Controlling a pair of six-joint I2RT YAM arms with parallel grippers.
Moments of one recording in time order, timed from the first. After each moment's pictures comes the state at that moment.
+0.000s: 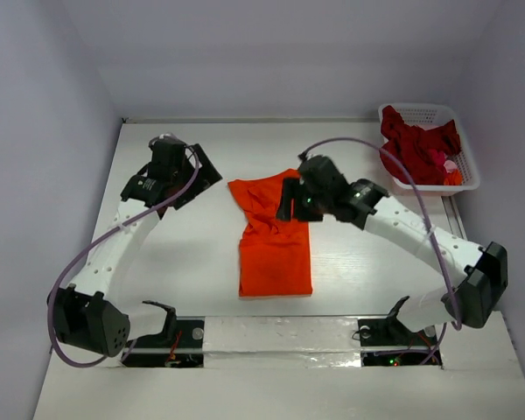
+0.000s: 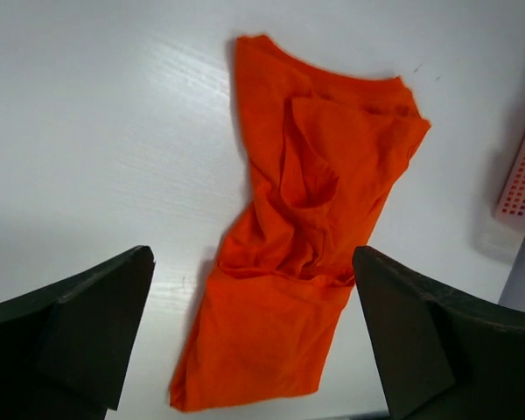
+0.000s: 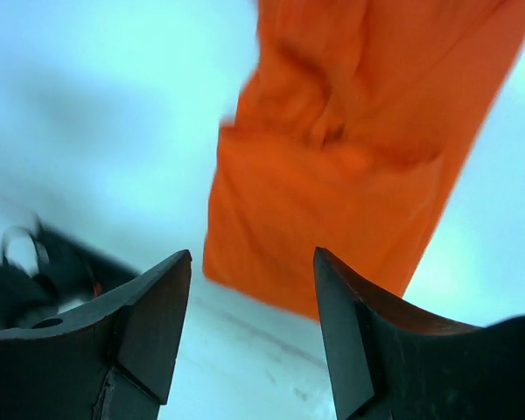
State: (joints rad) left arm -0.29 1.22 1.15 -0.72 -0.03 -0.80; right arm 0.86 1.42 1.26 -0.70 0.05 0.73
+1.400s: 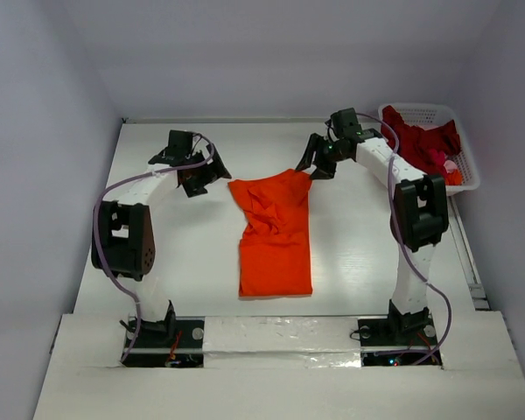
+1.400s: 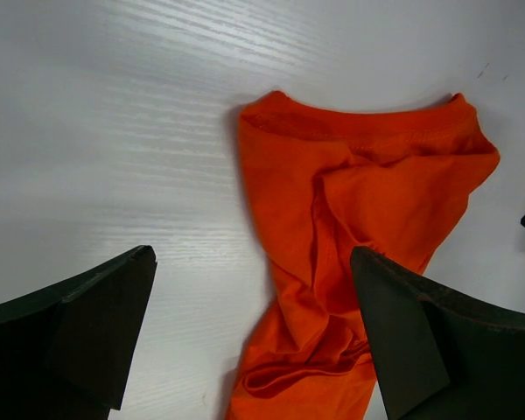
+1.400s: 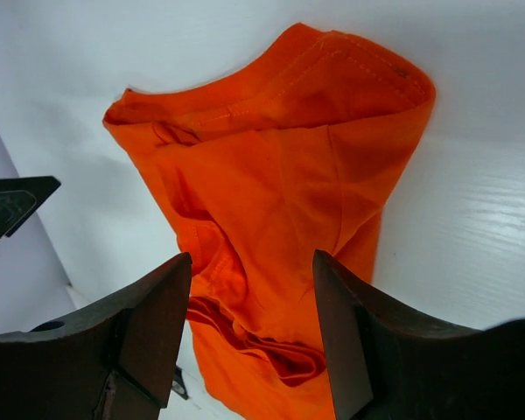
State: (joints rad) left arm -0.15 1.74 1.26 -0.43 0.24 -0.61; right arm 0.27 2.05 1.73 -0.64 -0.43 0.60
